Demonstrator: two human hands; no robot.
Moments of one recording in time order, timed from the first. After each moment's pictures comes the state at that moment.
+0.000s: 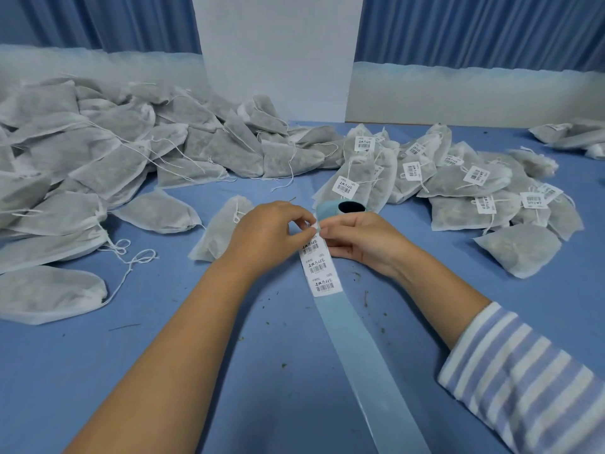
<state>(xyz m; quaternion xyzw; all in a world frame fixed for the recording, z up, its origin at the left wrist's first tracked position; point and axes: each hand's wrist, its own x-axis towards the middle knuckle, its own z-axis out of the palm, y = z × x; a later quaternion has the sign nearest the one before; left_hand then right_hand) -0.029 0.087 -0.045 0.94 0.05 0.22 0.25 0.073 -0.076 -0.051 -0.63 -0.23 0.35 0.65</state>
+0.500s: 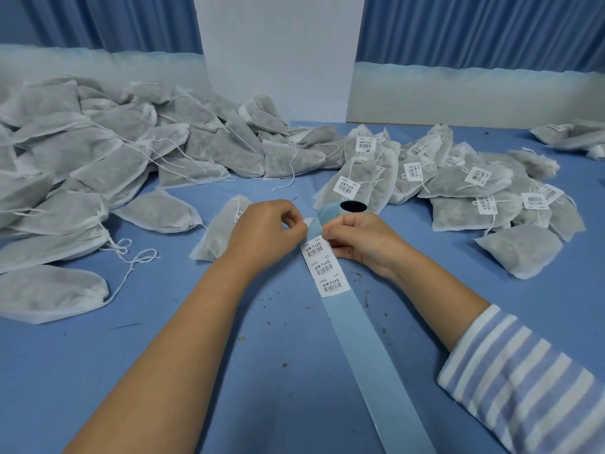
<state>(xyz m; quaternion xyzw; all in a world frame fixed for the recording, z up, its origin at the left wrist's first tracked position) -0.029 0.086 -0.044 0.91 0.14 0.21 0.33 0.069 -0.069 -0.053 -0.68 -0.20 0.31 0.64</state>
